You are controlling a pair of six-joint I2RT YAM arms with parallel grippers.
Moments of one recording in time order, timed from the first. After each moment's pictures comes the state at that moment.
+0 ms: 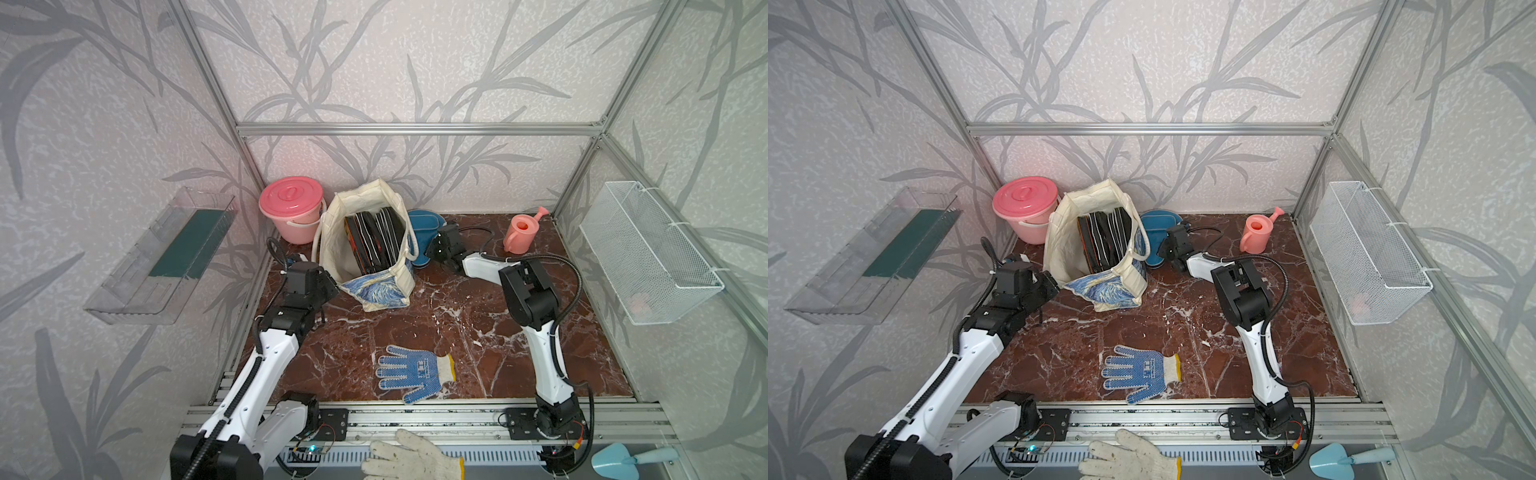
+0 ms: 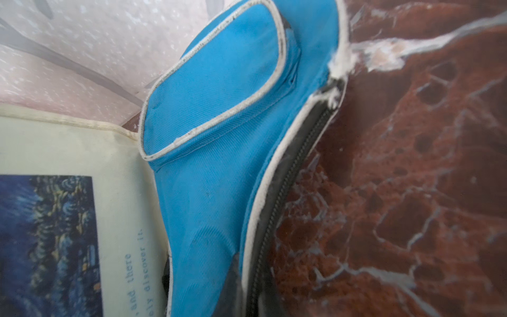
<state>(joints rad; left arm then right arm) -0.12 0.98 0.75 -0.42 -0.08 -0.69 0.46 2.30 1.59 0.10 0.00 0.78</state>
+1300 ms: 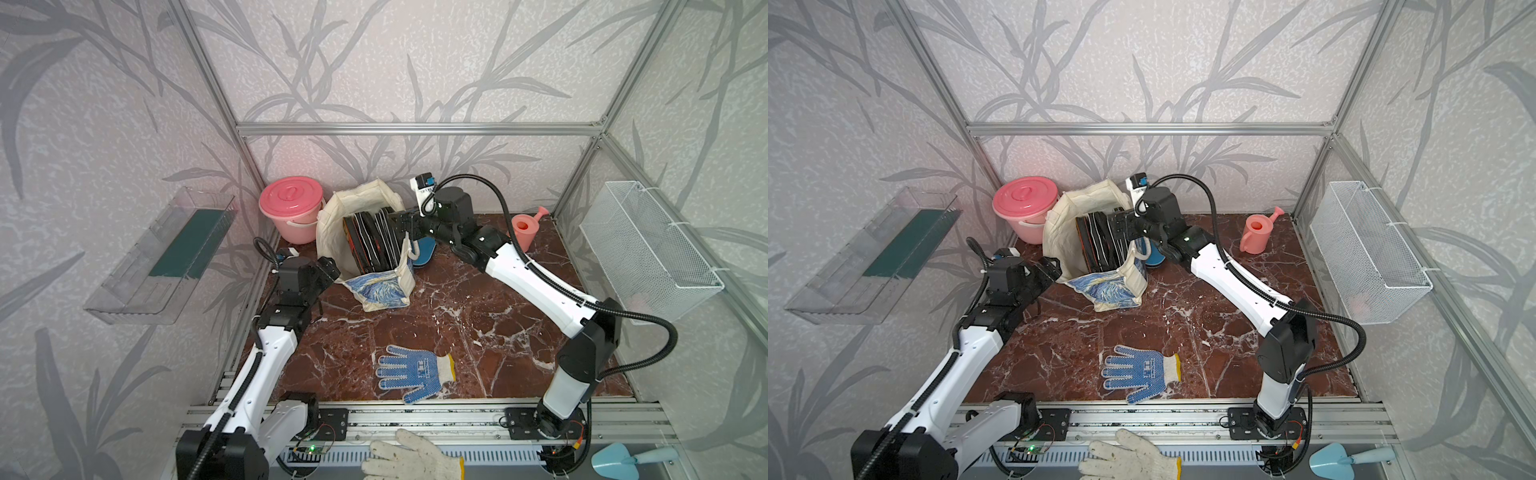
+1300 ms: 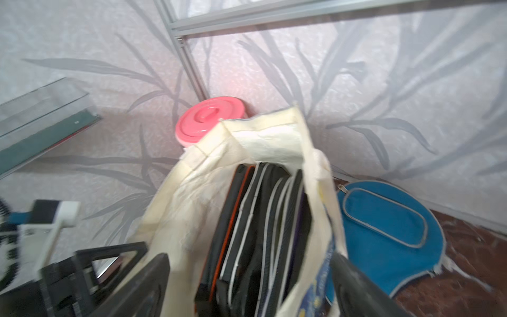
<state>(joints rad) -0.05 1.02 0.75 -0.25 -0.04 -0.78 0.74 1.80 1.85 -0.34 -0.04 0.24</state>
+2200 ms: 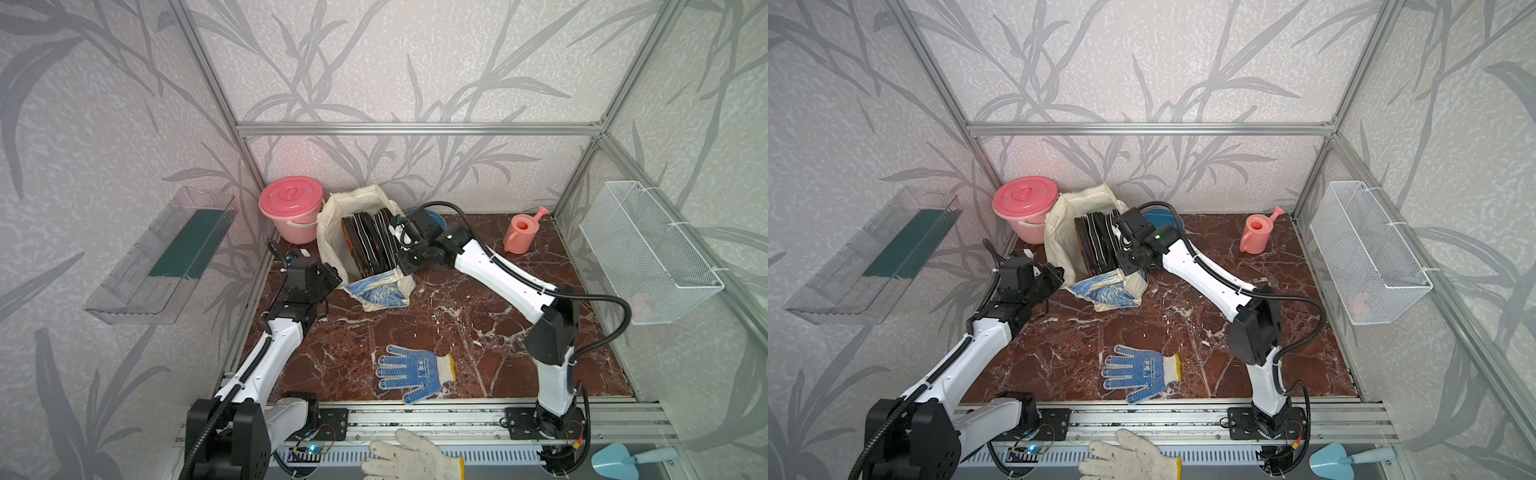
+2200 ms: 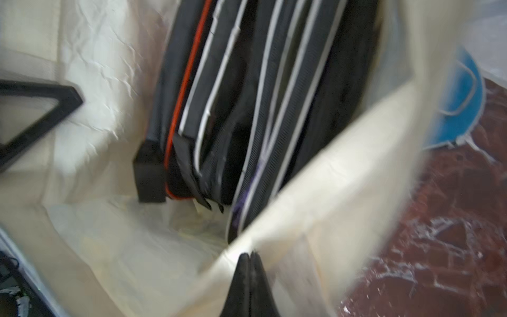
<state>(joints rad) -0.07 1.11 0.67 -0.11 0.07 -0.80 0.77 1.91 1.86 -0.87 0.01 0.18</state>
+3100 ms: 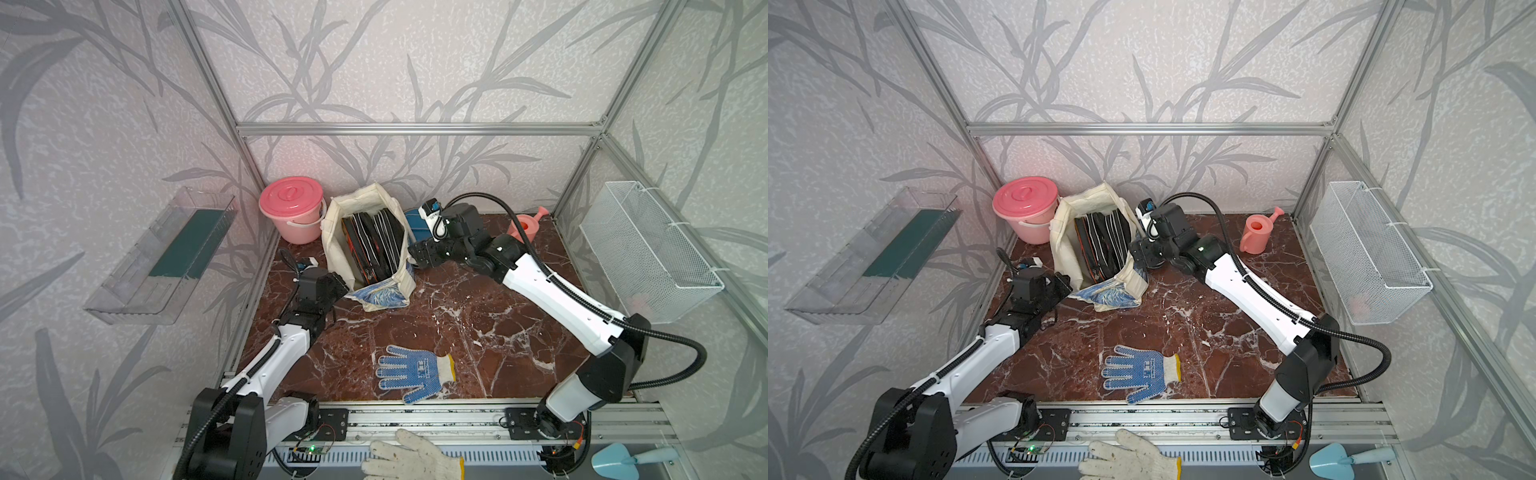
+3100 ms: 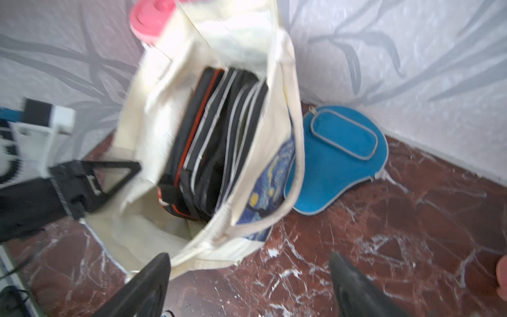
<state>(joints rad) -0.15 1.13 0.57 0.01 -0.03 -0.78 0.74 1.63 1.70 -0.63 0.02 0.13</state>
